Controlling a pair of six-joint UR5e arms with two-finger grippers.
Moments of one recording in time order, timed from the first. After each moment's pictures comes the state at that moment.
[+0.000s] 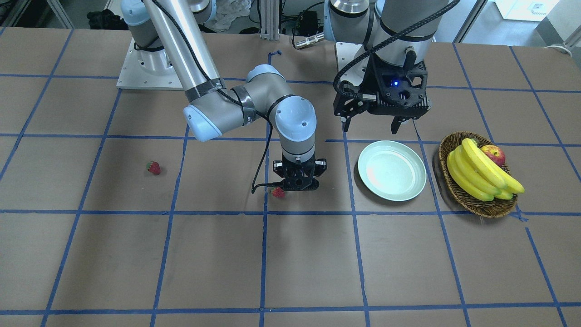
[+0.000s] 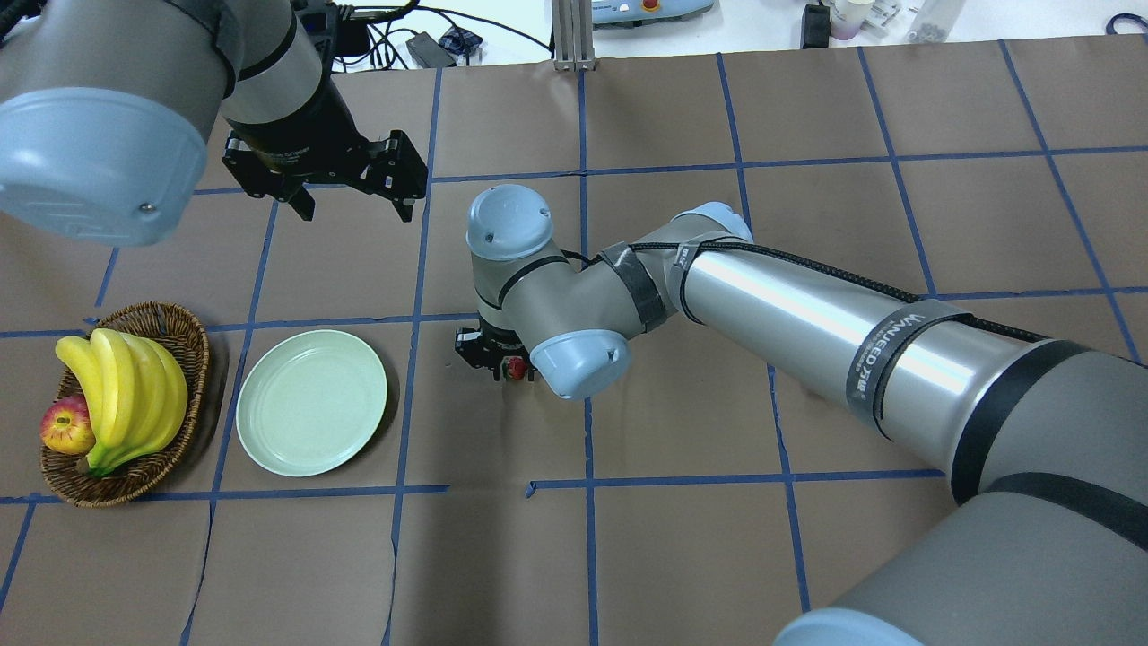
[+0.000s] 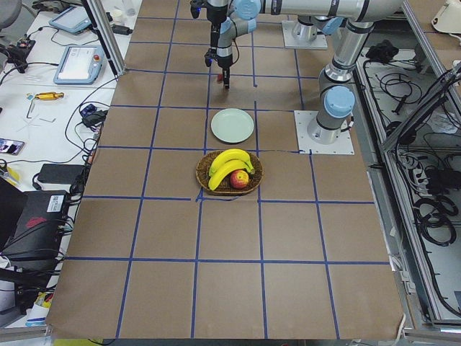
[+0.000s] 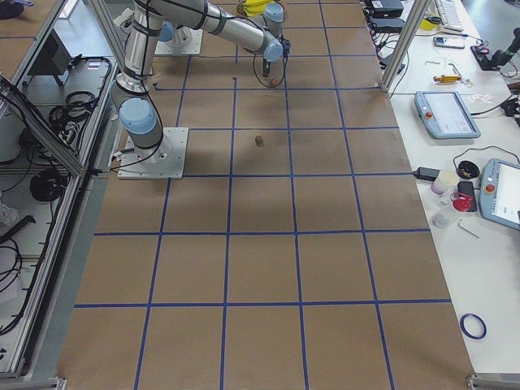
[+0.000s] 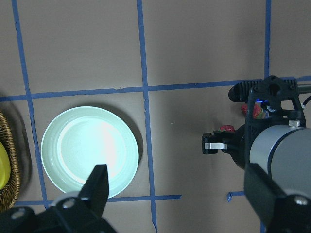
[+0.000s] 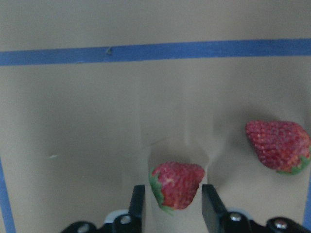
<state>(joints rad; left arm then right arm) -1.67 -1.59 -1.59 -1.44 1.60 -0.05 2.10 -1.02 1.68 -2.23 -1.43 0.54</state>
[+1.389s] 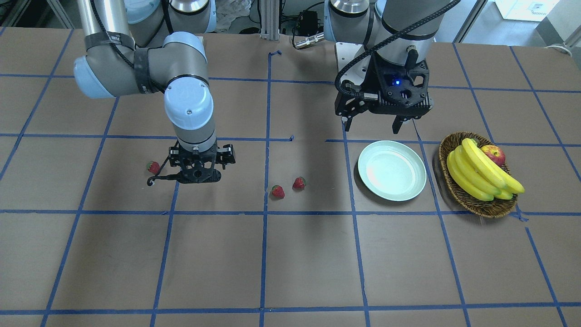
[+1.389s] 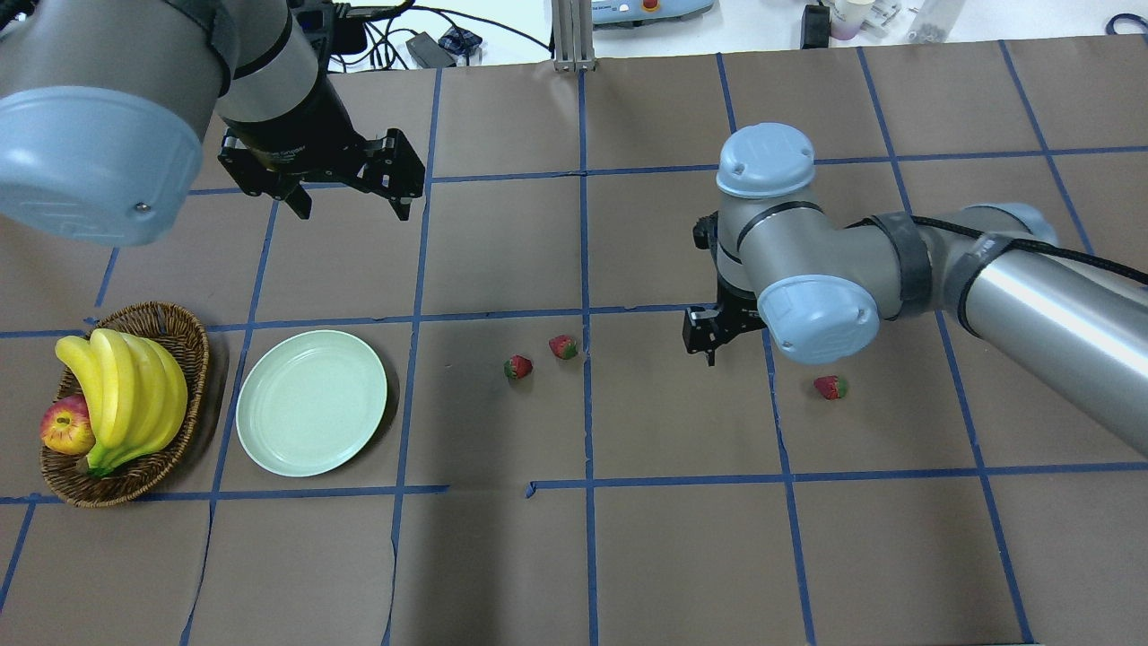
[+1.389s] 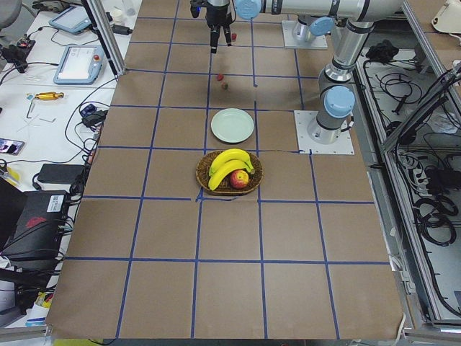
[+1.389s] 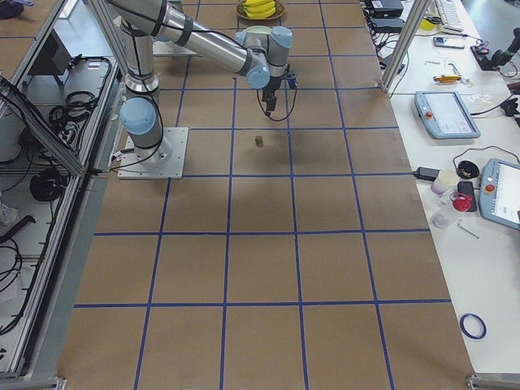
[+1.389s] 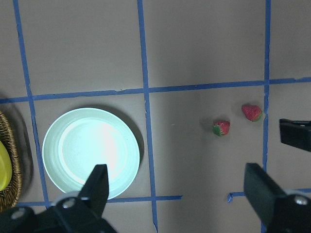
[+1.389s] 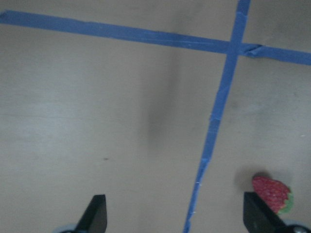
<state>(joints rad) -1.67 -1.59 -1.59 -1.44 1.60 -0.05 1.67 -1.33 1.98 -2.05 -1.68 -0.03</state>
